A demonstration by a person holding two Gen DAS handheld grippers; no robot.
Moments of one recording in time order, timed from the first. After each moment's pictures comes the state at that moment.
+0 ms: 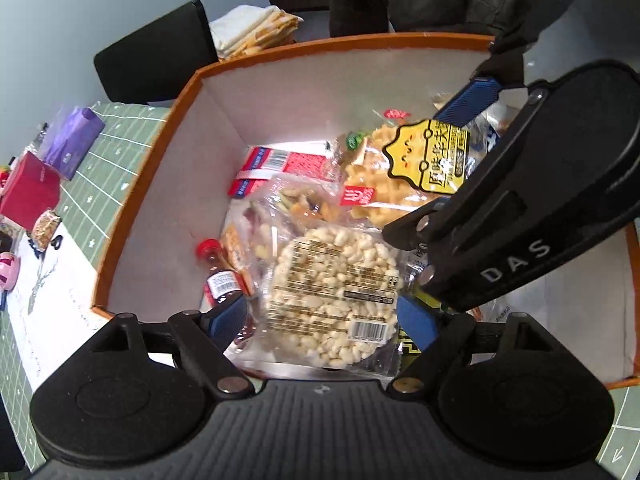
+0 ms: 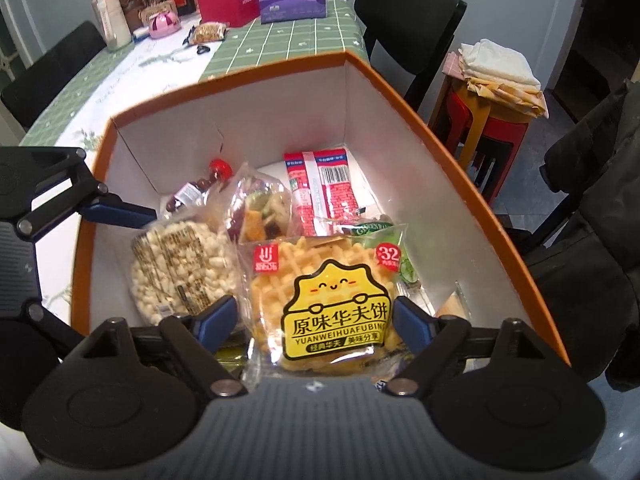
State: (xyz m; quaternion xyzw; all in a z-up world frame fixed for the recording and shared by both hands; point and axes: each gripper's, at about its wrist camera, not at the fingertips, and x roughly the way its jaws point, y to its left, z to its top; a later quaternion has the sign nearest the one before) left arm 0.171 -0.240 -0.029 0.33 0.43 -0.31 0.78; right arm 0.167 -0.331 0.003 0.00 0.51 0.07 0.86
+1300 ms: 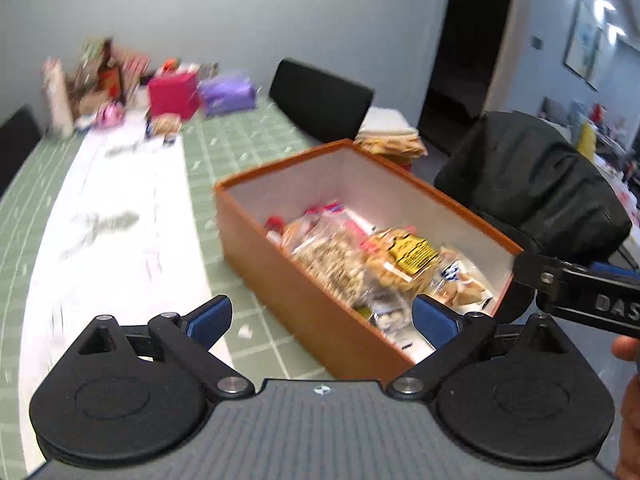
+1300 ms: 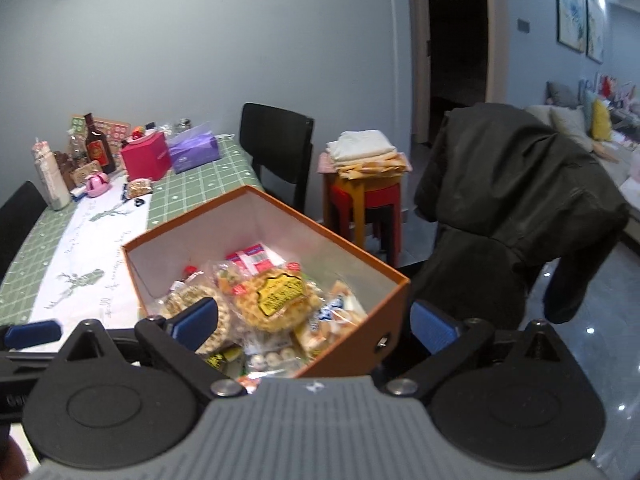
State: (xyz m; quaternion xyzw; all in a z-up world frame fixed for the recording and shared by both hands) left arm 0.078 -0.169 0.046 -0.01 0.39 -0.15 0.91; right arm -0.007 -0.331 0.097 0.08 0.33 -0.13 0.93
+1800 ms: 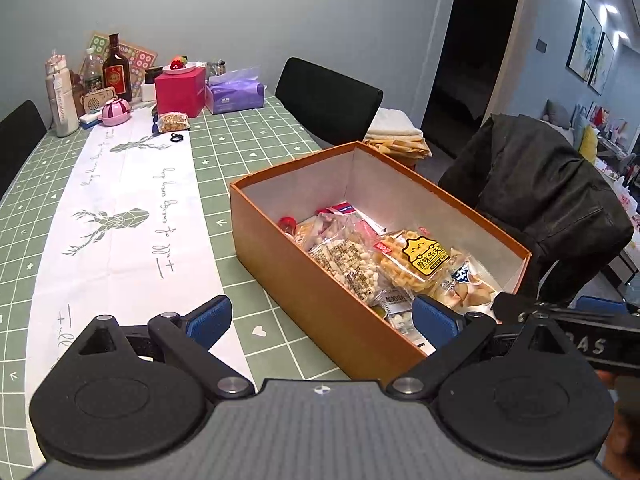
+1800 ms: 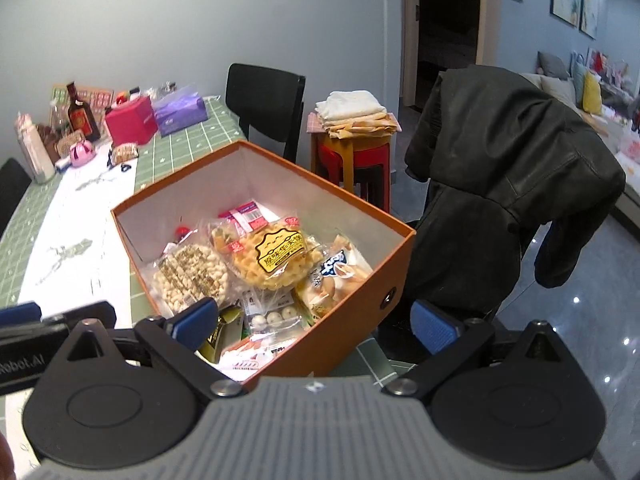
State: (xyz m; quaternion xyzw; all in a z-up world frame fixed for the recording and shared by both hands) left arm 0.075 -0.154 0.049 -0.01 0.38 -0.15 0.91; right arm 0.004 -0.311 0.084 0.09 0.39 -0.13 0.91
